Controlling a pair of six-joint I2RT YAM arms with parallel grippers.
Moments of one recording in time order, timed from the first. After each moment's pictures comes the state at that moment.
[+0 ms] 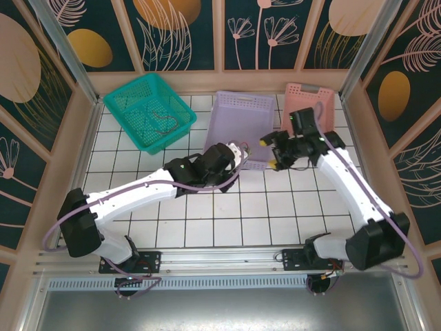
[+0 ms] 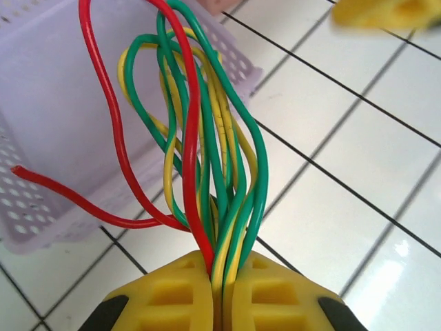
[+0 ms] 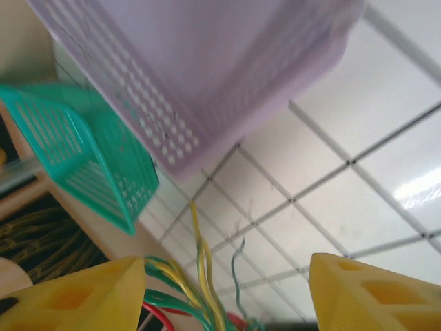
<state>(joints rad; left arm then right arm) -1.00 1.49 1.23 -0.54 -0.10 -0.11 0.32 1.25 1.19 -0.86 -0.37 1.33</state>
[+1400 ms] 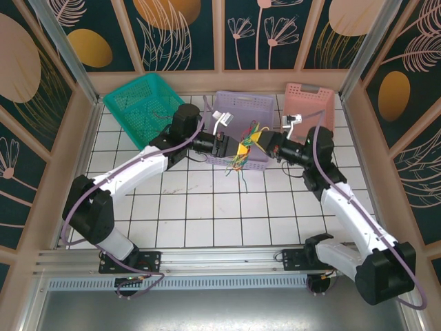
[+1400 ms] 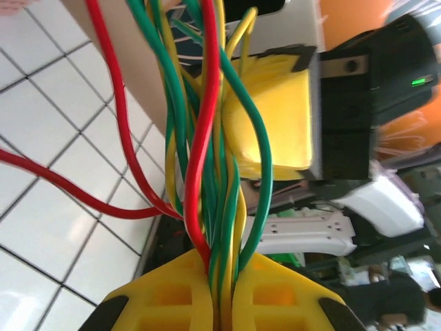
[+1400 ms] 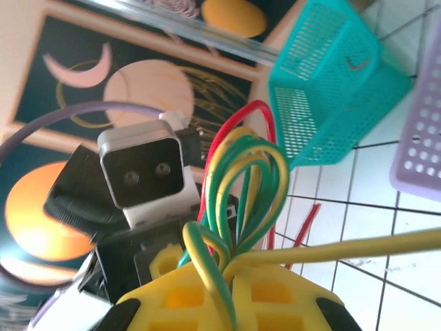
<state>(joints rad) -0.64 1.60 1.24 0.03 1.05 -0.79 0.34 1.04 0.82 0.06 -0.71 1.12</state>
